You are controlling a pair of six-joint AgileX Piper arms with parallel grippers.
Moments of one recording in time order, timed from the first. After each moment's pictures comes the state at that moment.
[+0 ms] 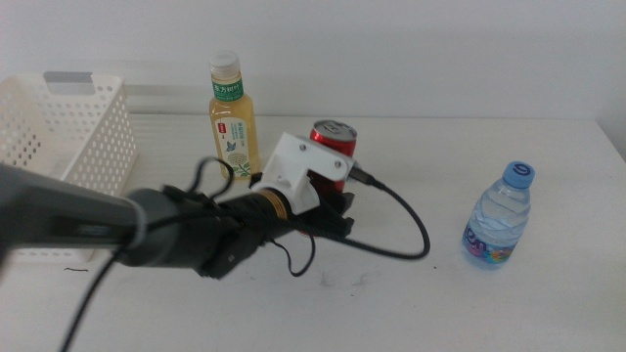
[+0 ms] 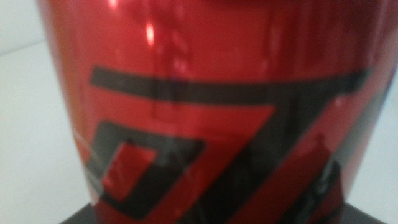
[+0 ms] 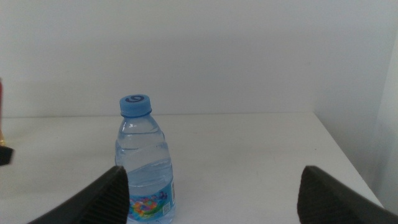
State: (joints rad) left arm -0.58 1.93 -0.93 0.17 -0.45 -0.18; right arm 0.04 0.00 0.00 -0.04 0.14 0.07
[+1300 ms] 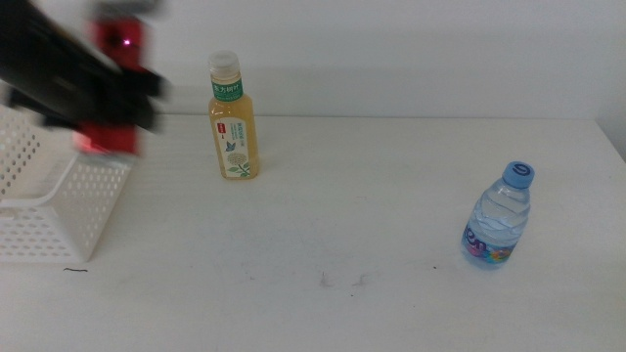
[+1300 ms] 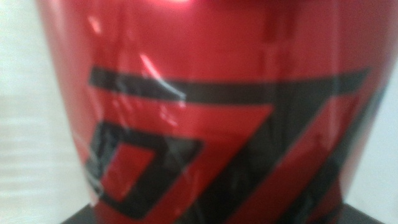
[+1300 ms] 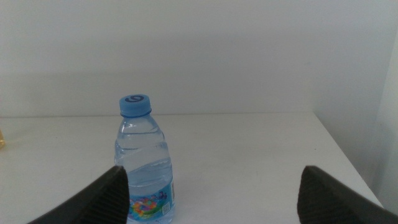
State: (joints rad) left arm -0.13 1.50 -1.35 -0.10 0.96 -0.08; right arm 0.04 0.00 0.00 -0.04 0.14 0.07
